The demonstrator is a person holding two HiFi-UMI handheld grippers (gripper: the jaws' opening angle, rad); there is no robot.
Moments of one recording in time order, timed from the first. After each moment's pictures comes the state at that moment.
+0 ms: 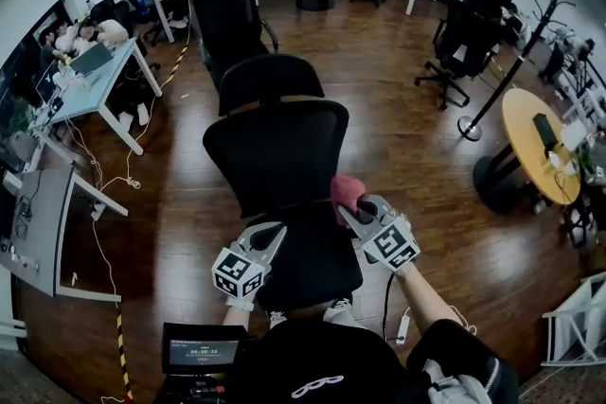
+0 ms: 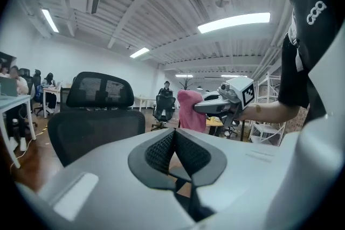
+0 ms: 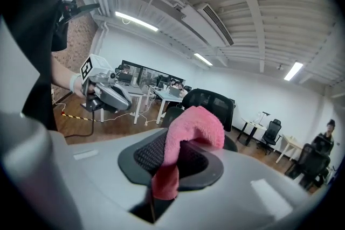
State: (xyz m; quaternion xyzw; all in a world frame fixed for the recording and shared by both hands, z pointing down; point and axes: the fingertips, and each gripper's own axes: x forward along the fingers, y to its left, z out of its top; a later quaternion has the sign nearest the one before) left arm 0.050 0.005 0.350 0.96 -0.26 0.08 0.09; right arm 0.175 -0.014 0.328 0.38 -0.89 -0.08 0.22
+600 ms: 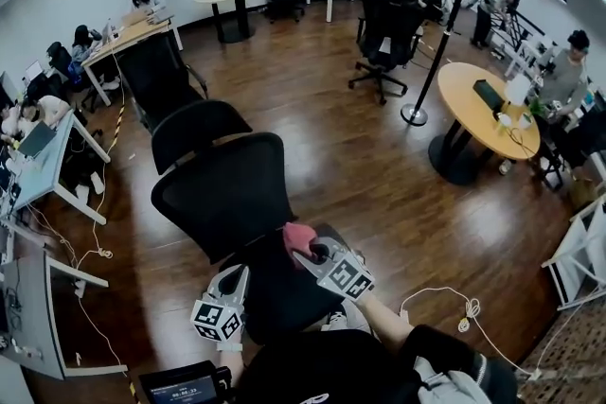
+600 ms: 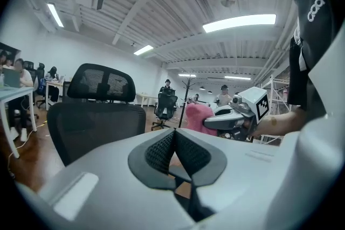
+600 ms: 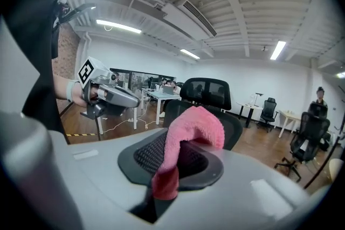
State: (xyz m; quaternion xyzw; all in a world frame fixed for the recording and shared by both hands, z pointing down) left arm 0.051 0.002 0.374 0.95 -0.27 0.07 0.12; right arm 0.171 0.016 0.381 0.43 -0.89 0.01 0.19
